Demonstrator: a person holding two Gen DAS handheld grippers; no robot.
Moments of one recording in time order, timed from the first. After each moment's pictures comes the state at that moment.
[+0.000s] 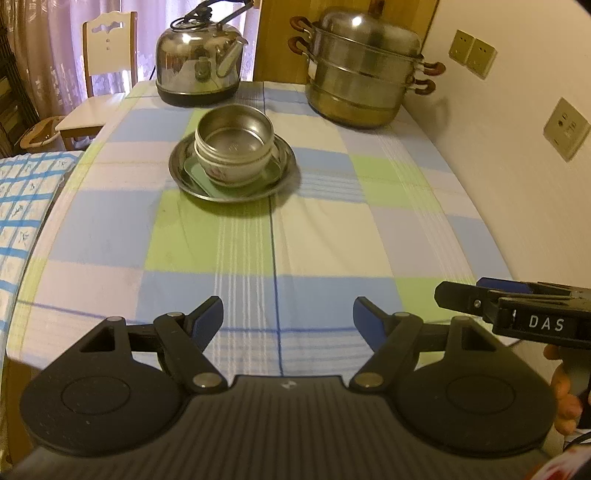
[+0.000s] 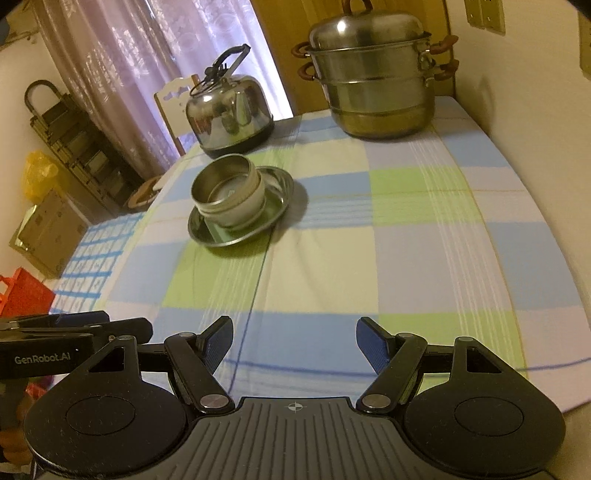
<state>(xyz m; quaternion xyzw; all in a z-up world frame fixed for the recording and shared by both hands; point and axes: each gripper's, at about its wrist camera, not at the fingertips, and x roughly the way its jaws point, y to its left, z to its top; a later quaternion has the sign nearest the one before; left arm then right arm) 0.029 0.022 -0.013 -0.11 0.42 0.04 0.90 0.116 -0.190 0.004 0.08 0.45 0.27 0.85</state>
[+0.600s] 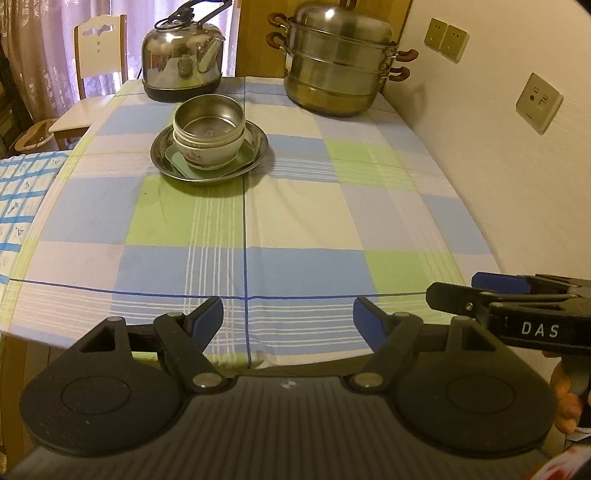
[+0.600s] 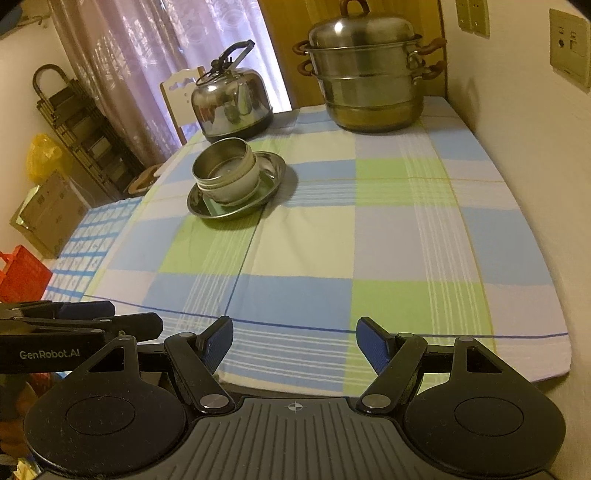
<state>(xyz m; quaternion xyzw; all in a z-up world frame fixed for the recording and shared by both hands) -0.001 -0.020 -0.014 -0.10 0.42 0.03 0.90 0.075 -0.220 0.005 0.06 0.44 0.27 0.86</state>
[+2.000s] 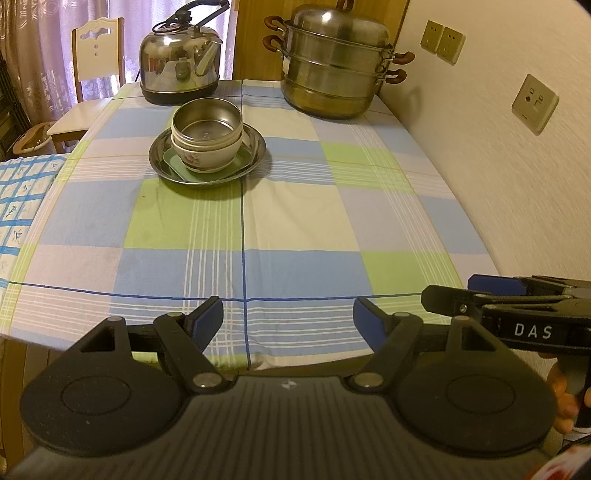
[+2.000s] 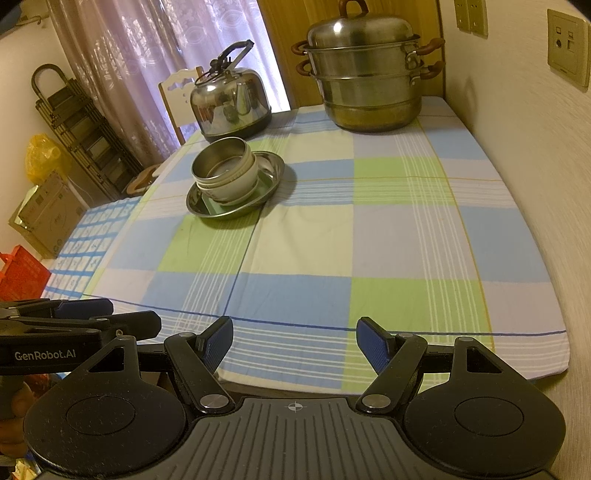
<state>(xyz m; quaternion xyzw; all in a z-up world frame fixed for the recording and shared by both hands) -0.003 -0.021 -0.012 -0.10 0.42 0.02 0.90 0.073 -0.222 0.005 0.06 0.44 0.27 0.85</state>
